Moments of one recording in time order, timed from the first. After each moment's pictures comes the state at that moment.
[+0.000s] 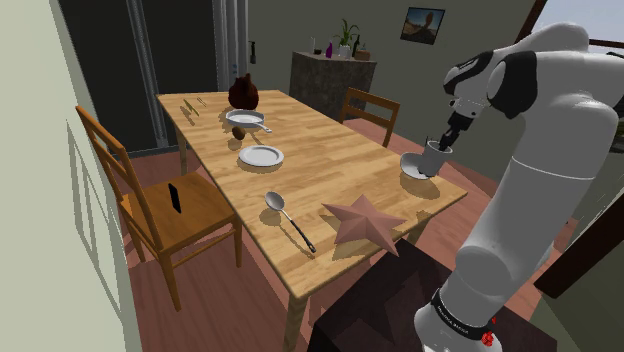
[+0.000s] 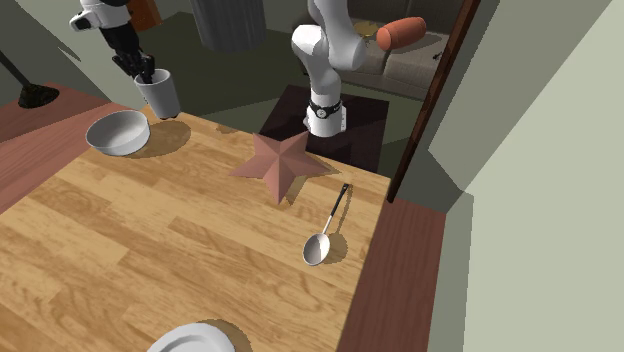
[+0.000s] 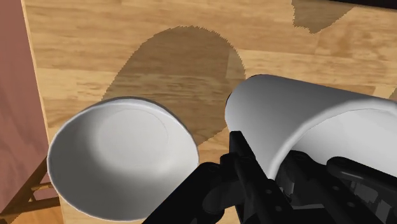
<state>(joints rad) -0.22 0.14 -0.89 -1.88 0.26 1.90 -1.17</state>
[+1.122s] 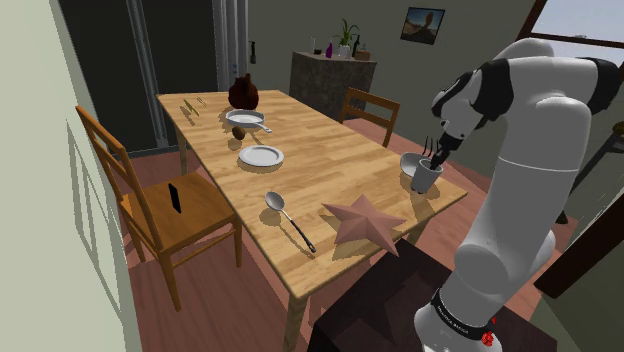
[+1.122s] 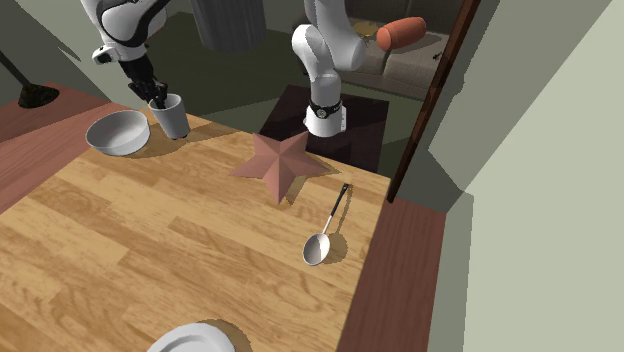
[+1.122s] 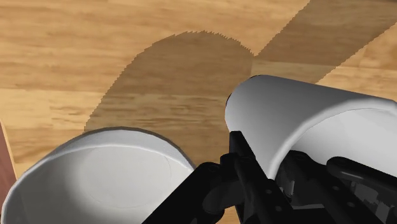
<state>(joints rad) -0.25 0.25 -0.86 -2.00 0.37 2.08 -1.26</state>
